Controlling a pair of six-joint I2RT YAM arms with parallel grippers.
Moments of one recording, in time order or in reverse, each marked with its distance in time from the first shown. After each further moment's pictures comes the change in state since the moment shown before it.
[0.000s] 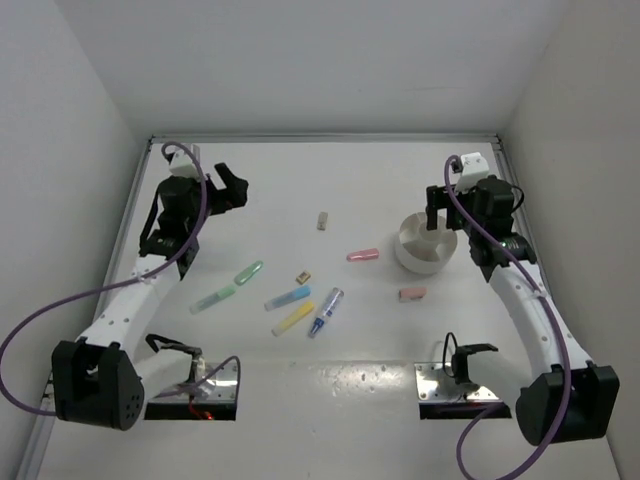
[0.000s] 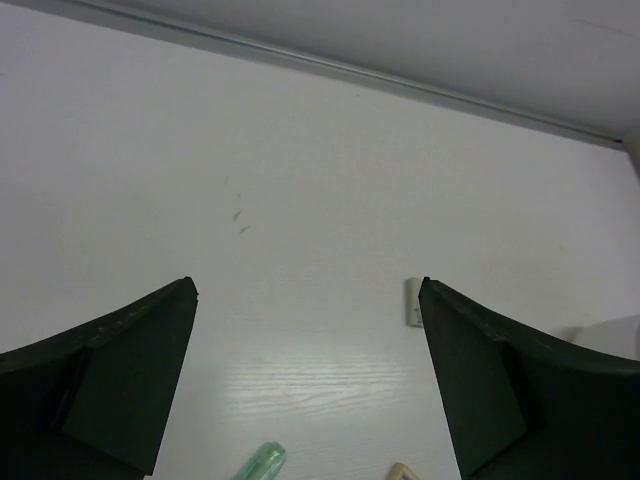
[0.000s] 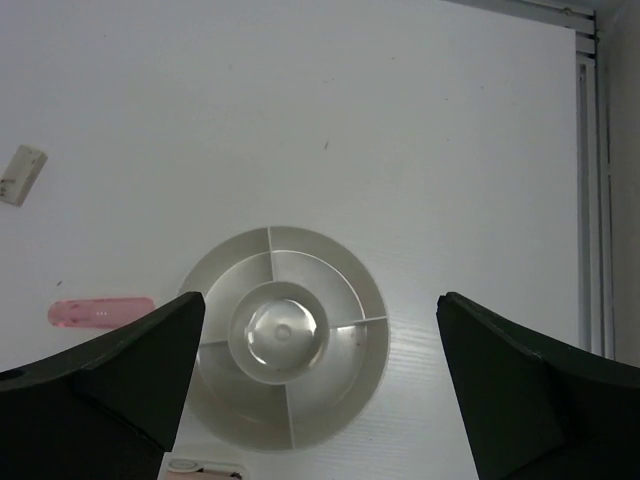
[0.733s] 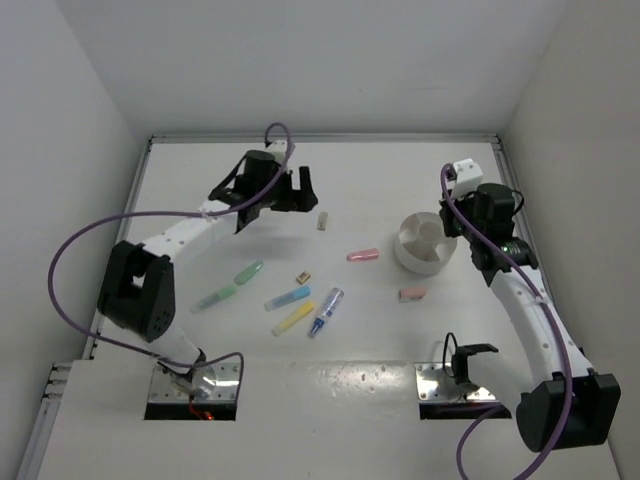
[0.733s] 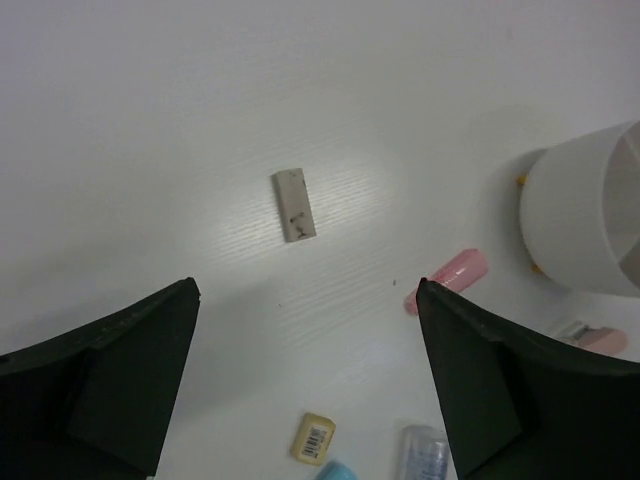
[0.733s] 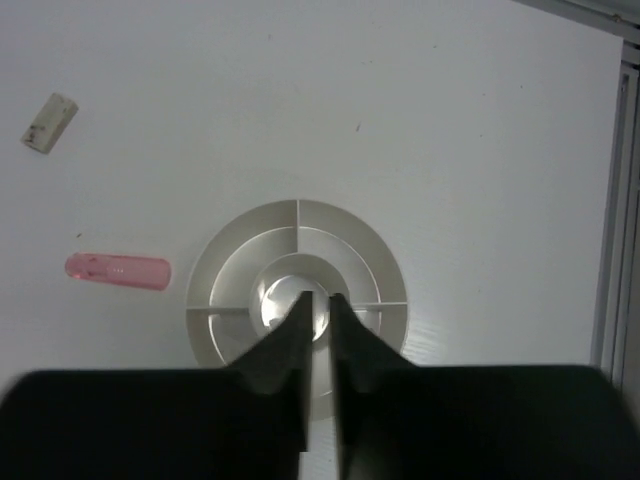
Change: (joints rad) left arm -0.286 0.482 0.363 -0.187 0.156 0.033; right arm -0.004 -0.038 -0.019 -0.055 -0.095 -0.063
